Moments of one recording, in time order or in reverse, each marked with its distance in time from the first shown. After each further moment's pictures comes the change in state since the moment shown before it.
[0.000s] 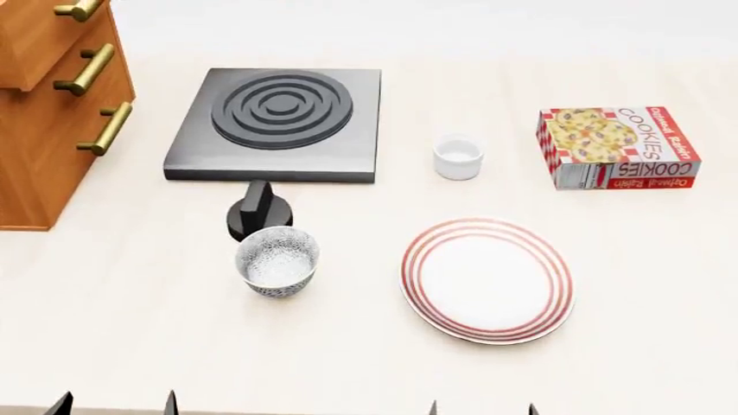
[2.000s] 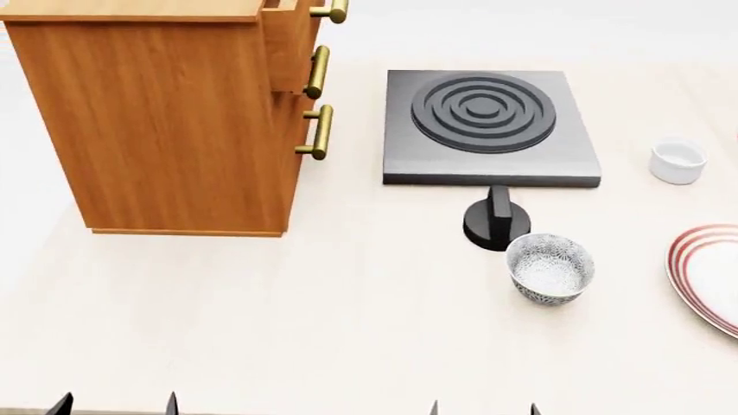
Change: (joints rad) left arm -0.008 -0.064 0.083 0.002 -0.048 0.004 -0.083; right arm 0.010 0.062 -0.080 0.004 0.037 -0.016 0.088
